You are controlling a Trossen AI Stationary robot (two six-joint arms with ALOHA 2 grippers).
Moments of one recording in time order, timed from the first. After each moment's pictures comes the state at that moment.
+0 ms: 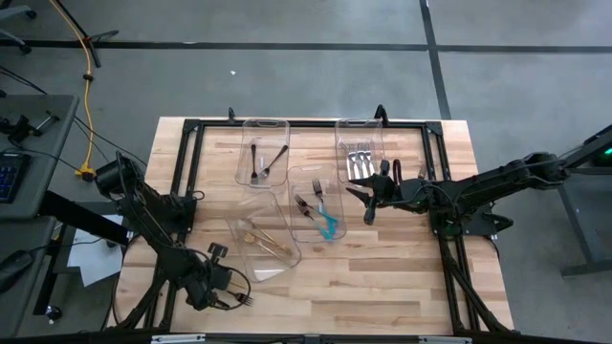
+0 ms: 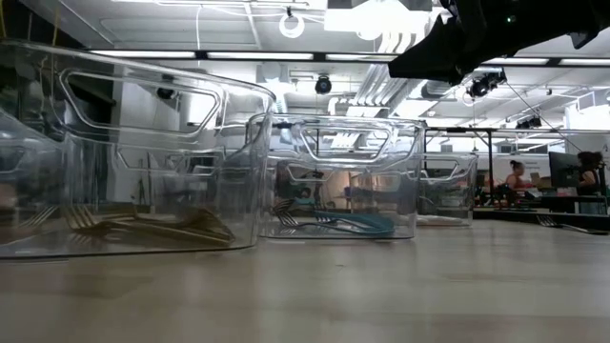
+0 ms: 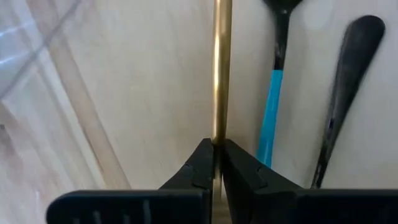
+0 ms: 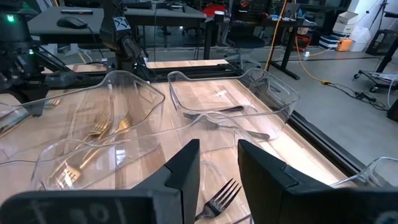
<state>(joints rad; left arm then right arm) -0.97 1.55 0.76 -0.63 -0.15 -0.64 0.16 1.05 0.48 0.36 0.49 0.02</state>
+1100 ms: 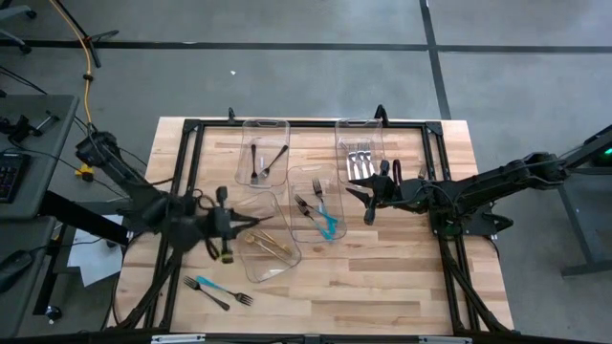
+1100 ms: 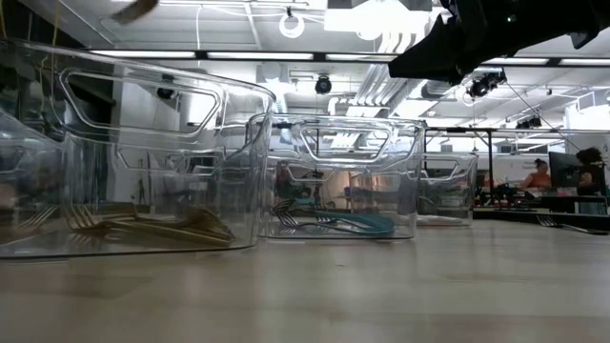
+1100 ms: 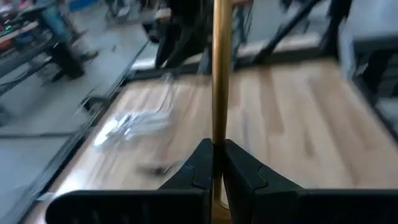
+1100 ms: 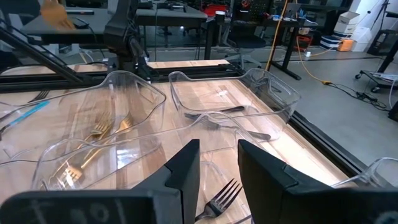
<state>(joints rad) -0.70 1.04 0.87 -0.32 -0.87 -0.17 0.16 1.05 0.48 0.36 0.48 0.02</state>
